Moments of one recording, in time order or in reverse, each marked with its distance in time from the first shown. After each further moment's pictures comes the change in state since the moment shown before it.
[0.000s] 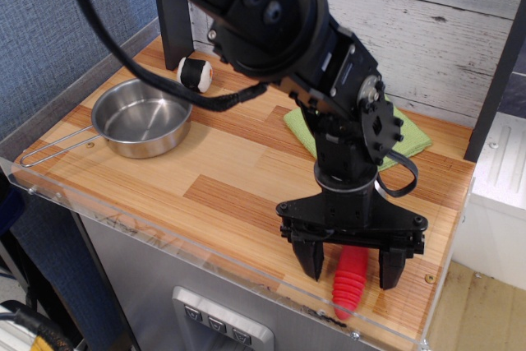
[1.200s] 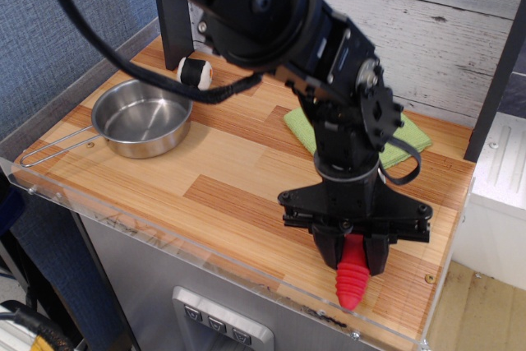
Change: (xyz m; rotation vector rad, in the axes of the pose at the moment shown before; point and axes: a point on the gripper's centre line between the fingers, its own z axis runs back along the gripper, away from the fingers) arm -0.002 -0.005 0.016 -0.030 0.002 -0.028
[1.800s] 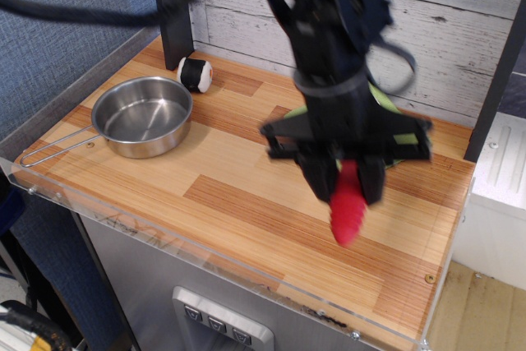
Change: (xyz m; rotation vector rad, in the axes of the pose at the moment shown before) arm 0.019 0.005 0.071 -0.056 -0.116 0.041
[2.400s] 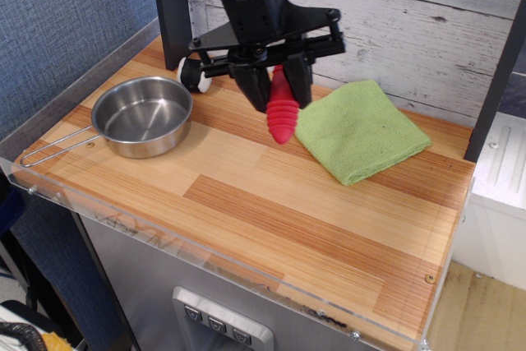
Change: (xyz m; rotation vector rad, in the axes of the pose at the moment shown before) arm 0.062 0.061 0.025 0.007 -0.068 0.157
